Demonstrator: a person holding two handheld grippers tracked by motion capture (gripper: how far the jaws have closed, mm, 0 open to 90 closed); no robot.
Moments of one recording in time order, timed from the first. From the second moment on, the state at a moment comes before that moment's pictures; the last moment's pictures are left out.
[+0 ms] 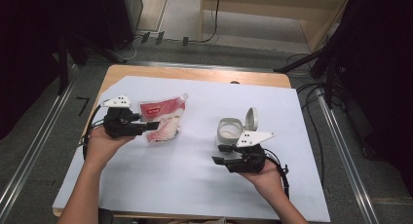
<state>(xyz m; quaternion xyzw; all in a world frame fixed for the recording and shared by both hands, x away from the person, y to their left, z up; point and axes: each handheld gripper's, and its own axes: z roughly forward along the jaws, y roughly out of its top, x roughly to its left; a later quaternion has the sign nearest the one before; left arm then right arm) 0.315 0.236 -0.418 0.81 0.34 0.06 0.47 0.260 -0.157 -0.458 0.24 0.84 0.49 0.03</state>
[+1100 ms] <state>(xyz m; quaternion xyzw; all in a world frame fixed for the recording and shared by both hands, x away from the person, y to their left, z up) 0.297 0.280 -0.404 0.82 0.34 0.08 0.44 0.262 -0.165 -0.451 0.25 0.83 0.49 0.03</state>
